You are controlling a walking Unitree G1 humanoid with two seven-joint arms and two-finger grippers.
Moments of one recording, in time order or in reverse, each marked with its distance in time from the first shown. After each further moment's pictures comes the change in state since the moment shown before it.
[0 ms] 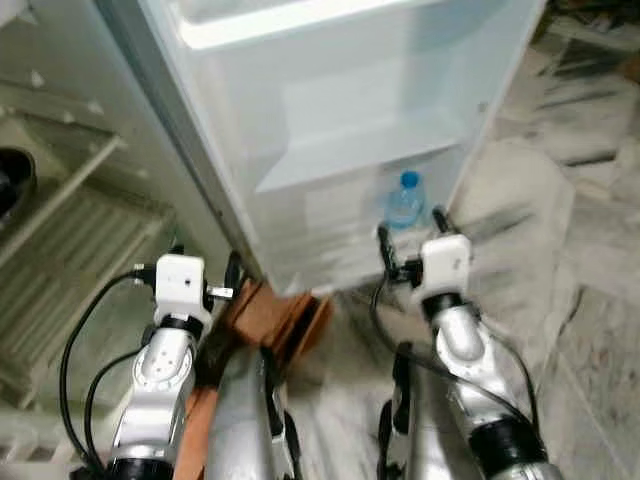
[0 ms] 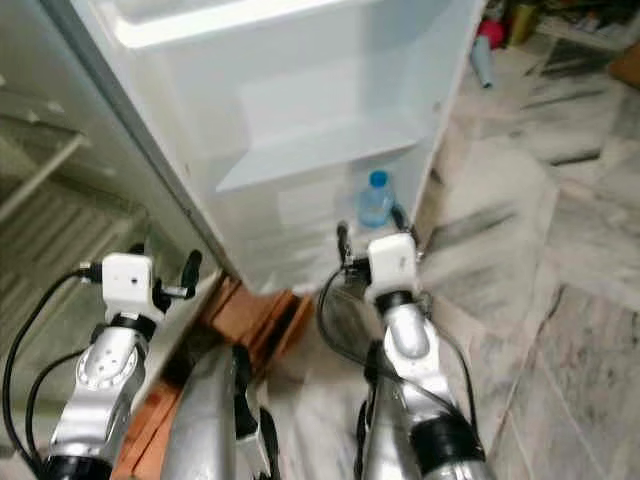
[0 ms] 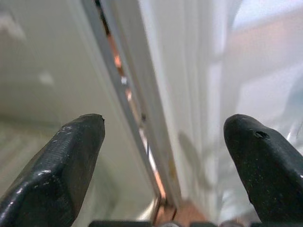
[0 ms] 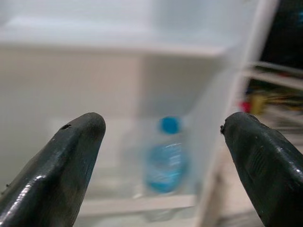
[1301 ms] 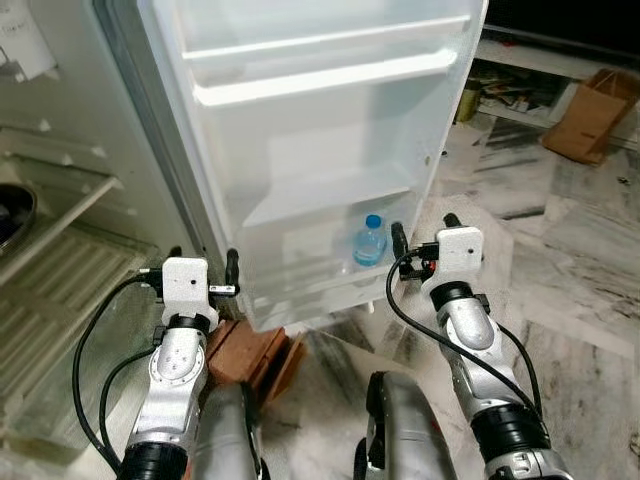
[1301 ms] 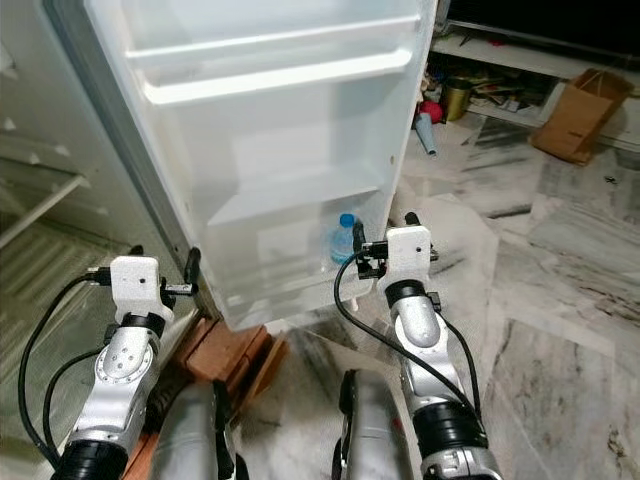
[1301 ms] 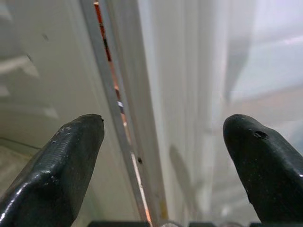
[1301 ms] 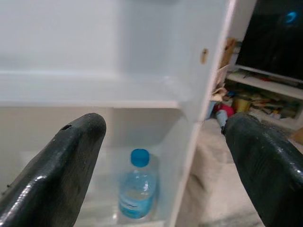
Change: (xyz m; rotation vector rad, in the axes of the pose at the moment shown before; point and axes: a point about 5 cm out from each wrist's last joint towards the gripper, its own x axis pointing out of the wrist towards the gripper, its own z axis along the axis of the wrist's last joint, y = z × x) left arm 0.007 -0.004 -0.015 -0.013 0.003 0.091; right arm 0.015 -0.009 -0.005 0.064 0.113 0.033
